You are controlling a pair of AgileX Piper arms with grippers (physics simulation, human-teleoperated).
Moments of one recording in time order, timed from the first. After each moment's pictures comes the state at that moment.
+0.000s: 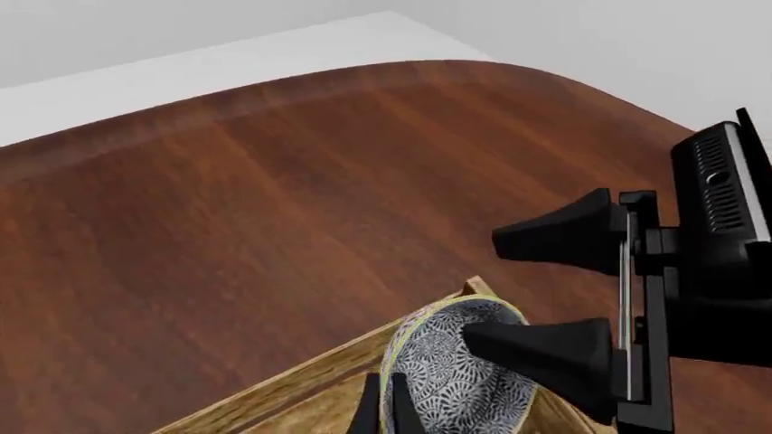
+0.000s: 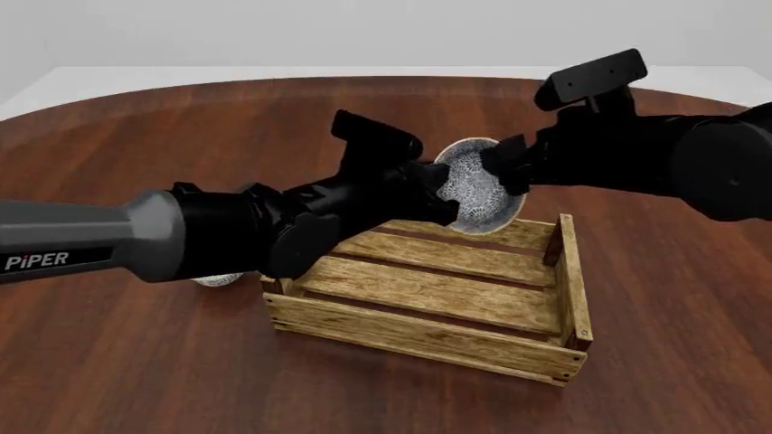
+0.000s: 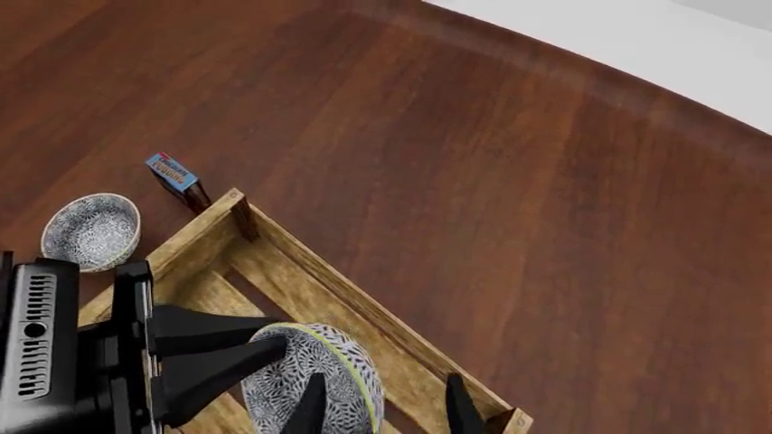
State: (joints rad) left arm -0.78 1.71 -1.05 -0.33 -0.08; right arm 0.41 1.28 -0.95 0.26 -0.07
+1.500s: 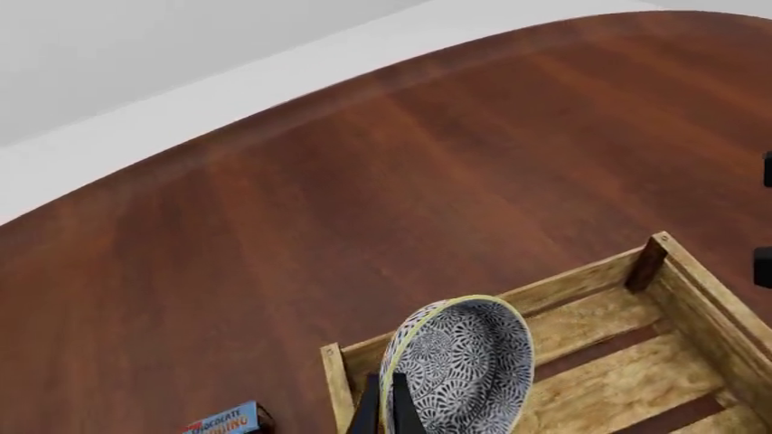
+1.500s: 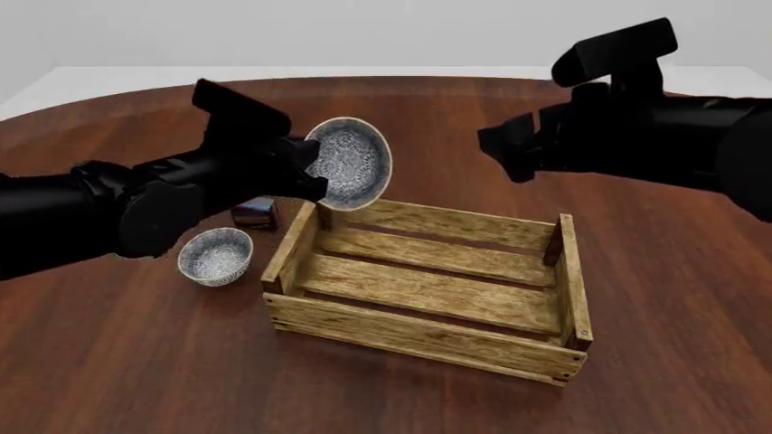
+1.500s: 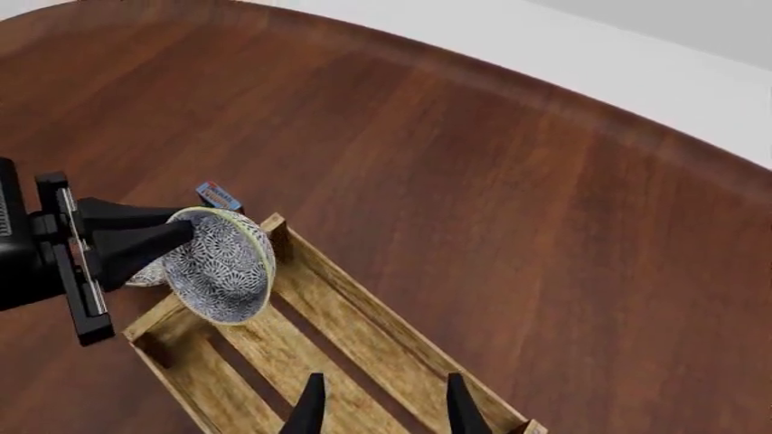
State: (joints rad) left arm -0.49 1.44 -0.87 -0.18 0.09; right arm 0.46 1.18 -0.97 0.29 -0.05
